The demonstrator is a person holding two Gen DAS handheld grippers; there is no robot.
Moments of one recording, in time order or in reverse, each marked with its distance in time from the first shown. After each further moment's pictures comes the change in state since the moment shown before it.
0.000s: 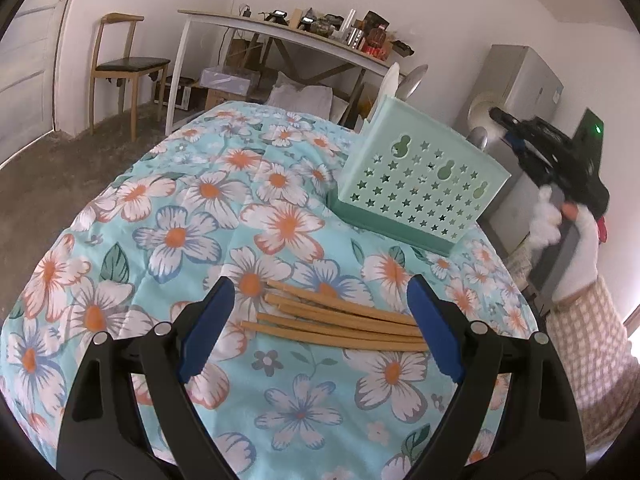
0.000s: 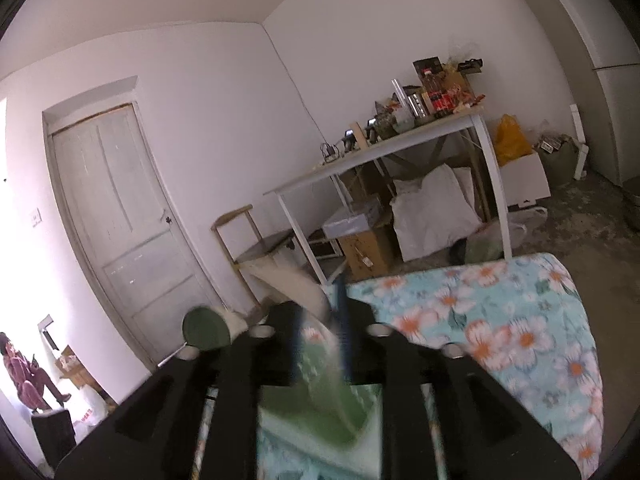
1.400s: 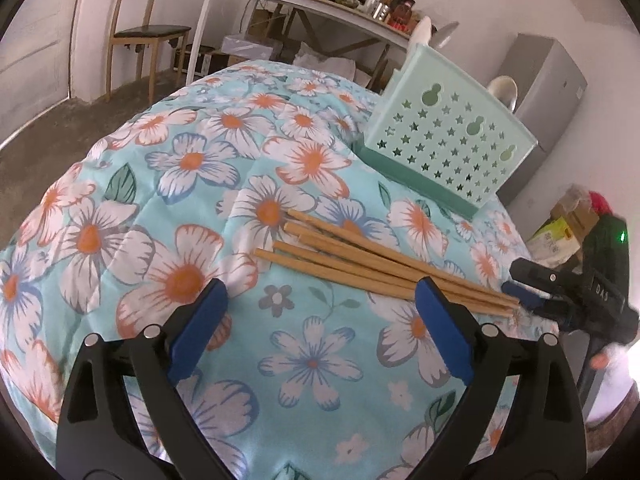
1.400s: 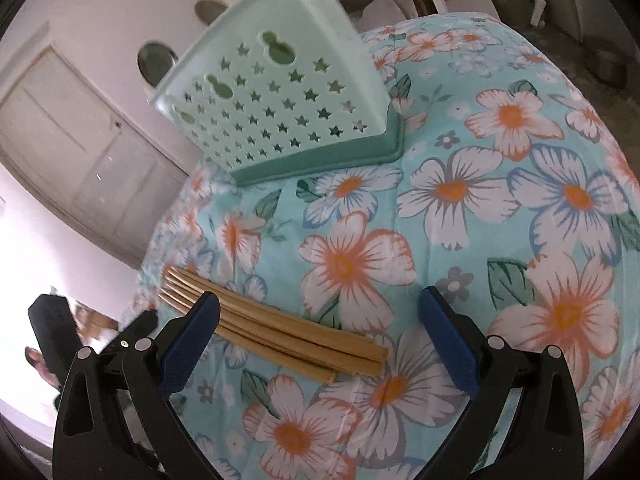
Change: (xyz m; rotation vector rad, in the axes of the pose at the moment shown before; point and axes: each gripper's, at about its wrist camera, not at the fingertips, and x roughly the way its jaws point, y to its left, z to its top) left arm 0.014 0.008 -0.034 -0.081 0.092 0.054; right arm -0.052 -0.007 -0.148 0.267 0.517 -0.097
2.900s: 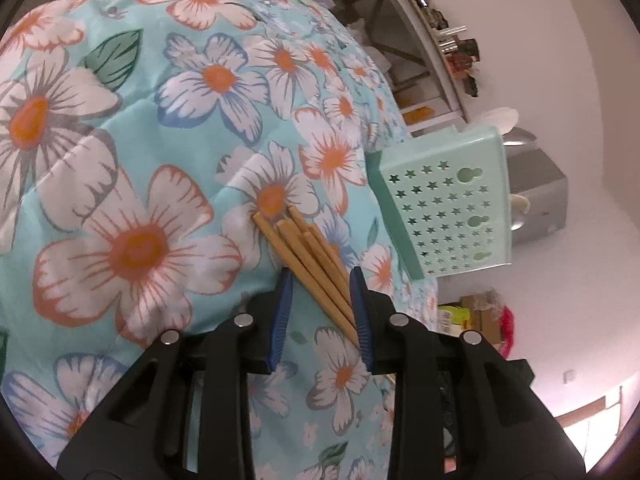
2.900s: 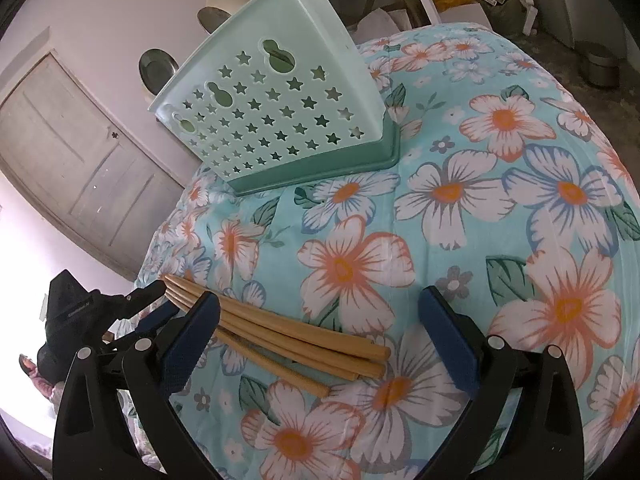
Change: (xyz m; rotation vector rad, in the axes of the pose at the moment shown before) left arm 0.034 0.042 0.013 -0.553 0.131 -0.252; right arm 0.005 0.011 -0.003 -0.030 -0.027 -0.054
